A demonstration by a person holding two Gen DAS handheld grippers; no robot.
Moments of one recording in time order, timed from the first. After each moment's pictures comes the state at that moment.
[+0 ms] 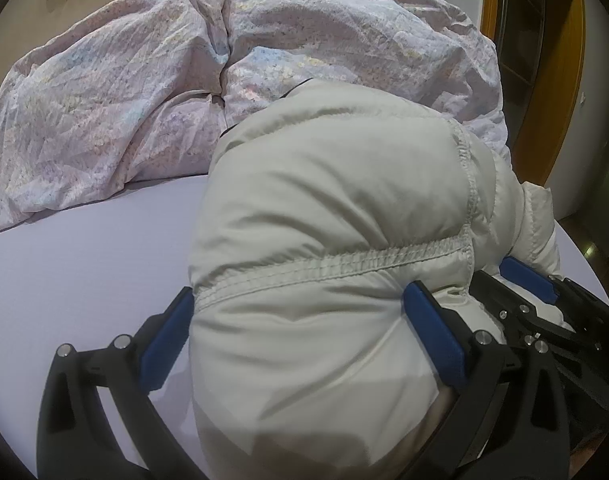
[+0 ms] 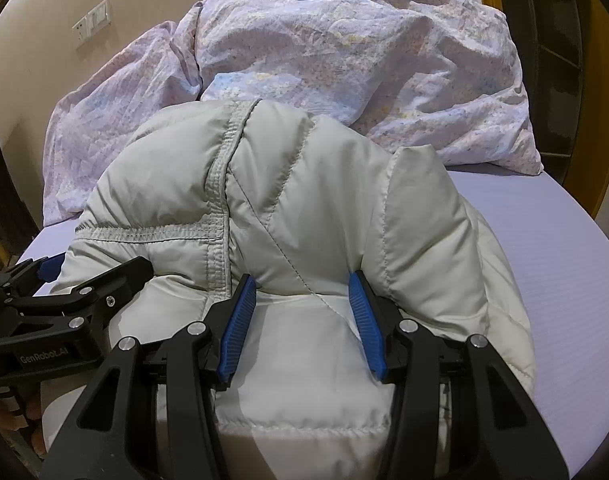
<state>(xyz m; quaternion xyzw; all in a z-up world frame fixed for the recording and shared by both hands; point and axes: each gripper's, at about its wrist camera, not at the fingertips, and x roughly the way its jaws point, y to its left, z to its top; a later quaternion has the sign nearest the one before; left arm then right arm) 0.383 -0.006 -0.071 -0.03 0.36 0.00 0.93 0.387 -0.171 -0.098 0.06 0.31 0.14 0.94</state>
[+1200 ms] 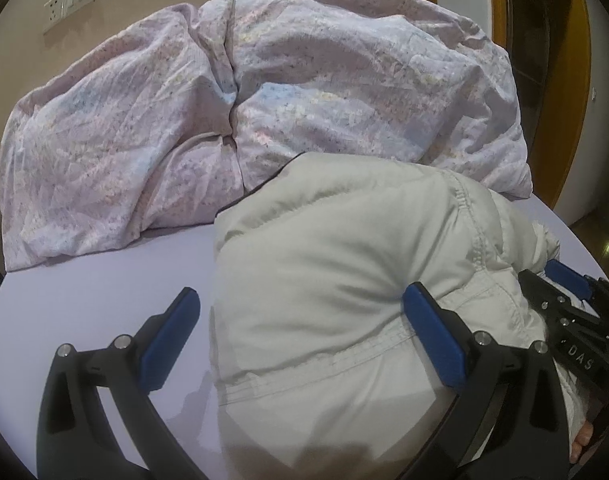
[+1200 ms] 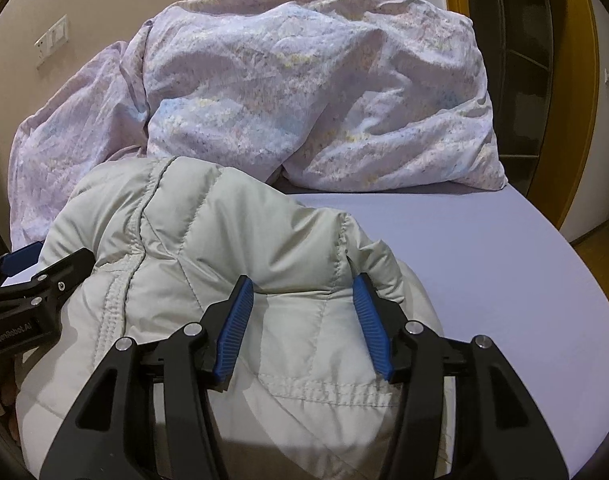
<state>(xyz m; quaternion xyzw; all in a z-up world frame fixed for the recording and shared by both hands) 0.415 -0.007 -0.046 0.00 0.34 0.04 0.94 0.419 -0.201 -0.084 0.06 0.31 0.08 0.95</state>
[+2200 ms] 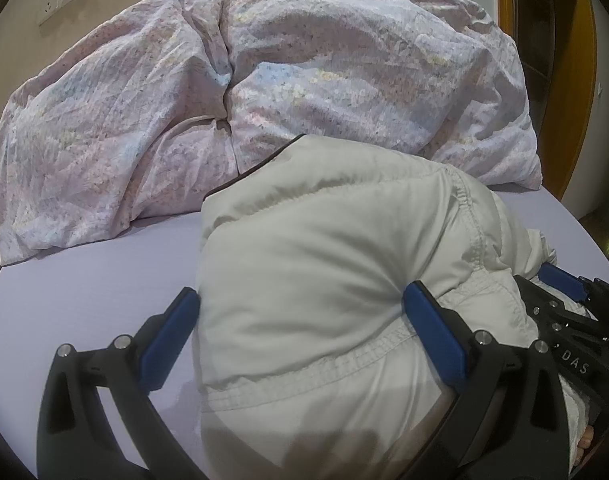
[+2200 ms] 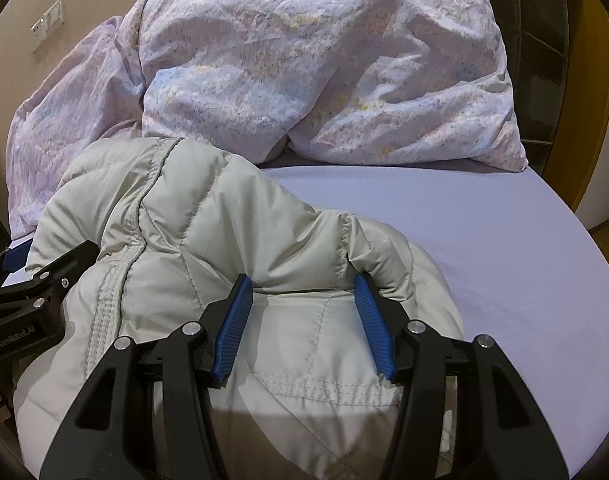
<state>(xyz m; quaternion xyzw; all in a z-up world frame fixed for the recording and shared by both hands) 0.429 -0.012 -0.066 0.01 0.35 0.05 0.94 0.442 -0.196 -0.098 0.06 0.35 0.10 0.93</state>
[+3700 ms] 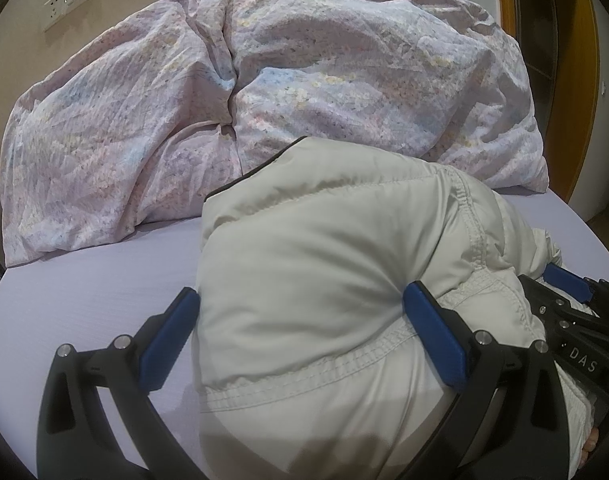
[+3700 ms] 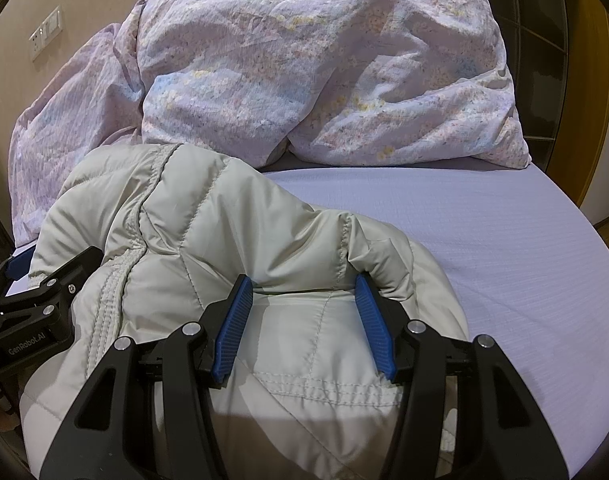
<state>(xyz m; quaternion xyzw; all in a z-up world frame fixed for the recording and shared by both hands) 0.430 -0.014 -0.069 0.01 0.34 0.06 0.94 0.444 -0.197 -0.102 0.07 0.35 0.10 0.93</state>
